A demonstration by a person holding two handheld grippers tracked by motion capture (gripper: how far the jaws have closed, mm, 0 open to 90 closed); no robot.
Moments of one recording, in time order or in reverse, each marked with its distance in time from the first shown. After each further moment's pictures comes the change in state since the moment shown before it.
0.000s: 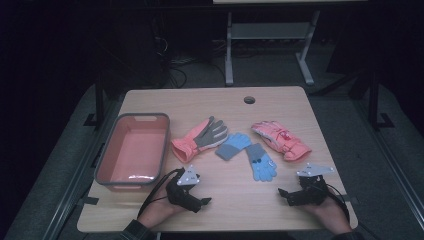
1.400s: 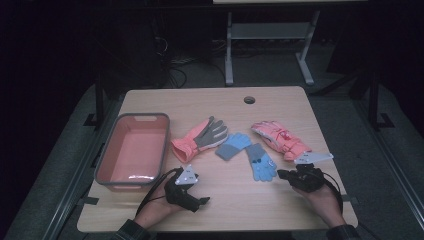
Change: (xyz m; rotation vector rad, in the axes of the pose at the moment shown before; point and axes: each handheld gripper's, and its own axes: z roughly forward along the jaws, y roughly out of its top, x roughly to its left) left arm 0.004 -0.002 -0.002 -0.003 -0.006 0.001; right arm 0.003 0.041 -0.008 -0.029 0.123 0.040
